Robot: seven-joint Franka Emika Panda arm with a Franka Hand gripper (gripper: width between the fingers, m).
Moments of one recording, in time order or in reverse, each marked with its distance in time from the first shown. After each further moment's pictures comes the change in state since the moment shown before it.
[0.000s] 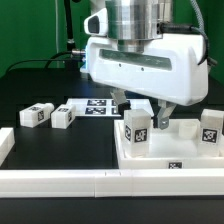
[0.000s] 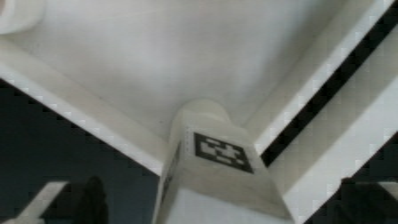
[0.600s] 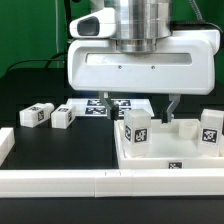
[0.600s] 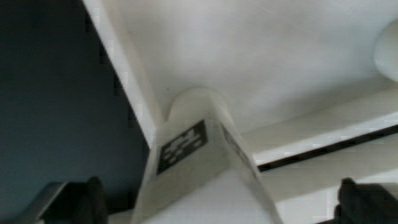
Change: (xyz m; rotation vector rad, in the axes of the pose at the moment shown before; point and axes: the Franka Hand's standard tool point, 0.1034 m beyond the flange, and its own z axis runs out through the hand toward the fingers) arm 0.003 0.001 -0.001 -0.004 0.002 -0.610
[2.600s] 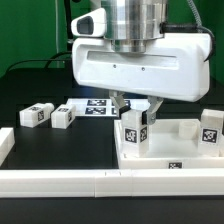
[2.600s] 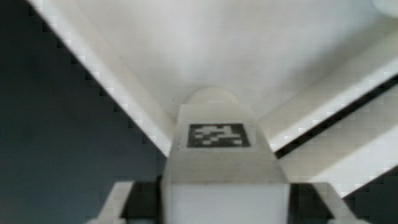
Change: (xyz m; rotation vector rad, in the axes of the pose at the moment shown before) arm -0.001 0.005 0.001 -0.003 0.008 0.491
